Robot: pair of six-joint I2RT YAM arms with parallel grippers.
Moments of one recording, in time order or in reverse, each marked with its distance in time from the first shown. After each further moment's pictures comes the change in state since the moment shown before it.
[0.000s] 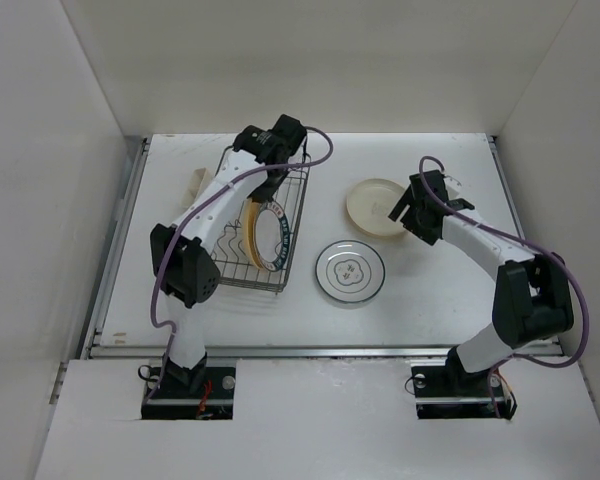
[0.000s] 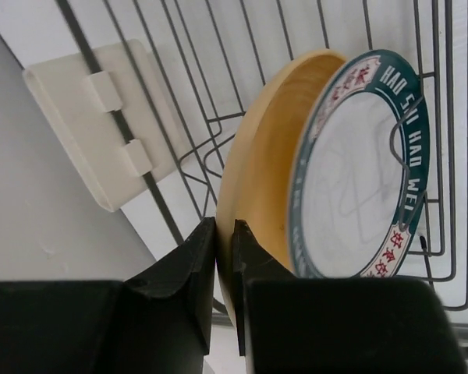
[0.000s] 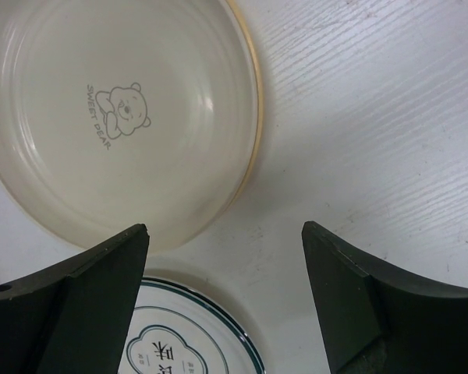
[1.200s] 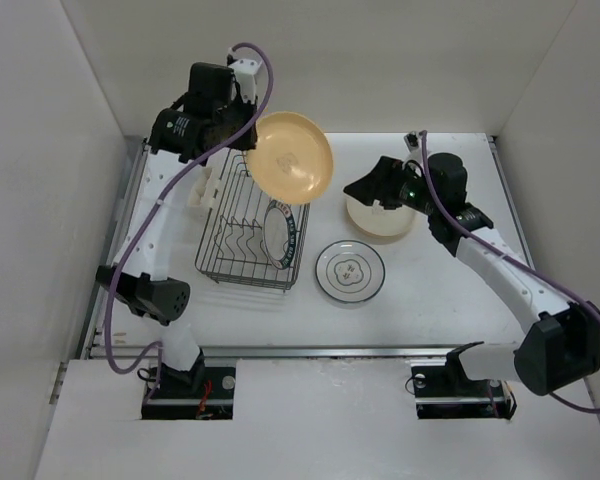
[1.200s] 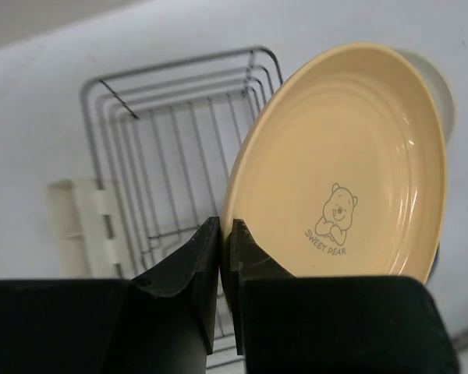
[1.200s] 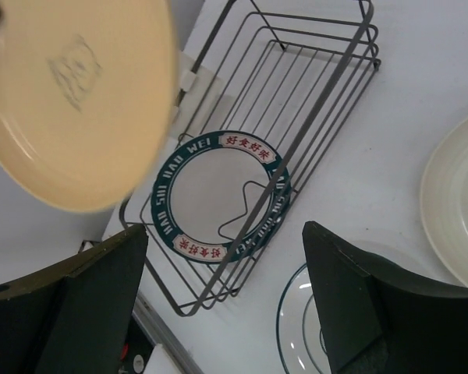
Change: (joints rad) left arm 0.170 -0.227 0.213 0.261 0.385 -0.129; right arm 0.102 -0.258 -0.003 0.439 -0.717 -0.198
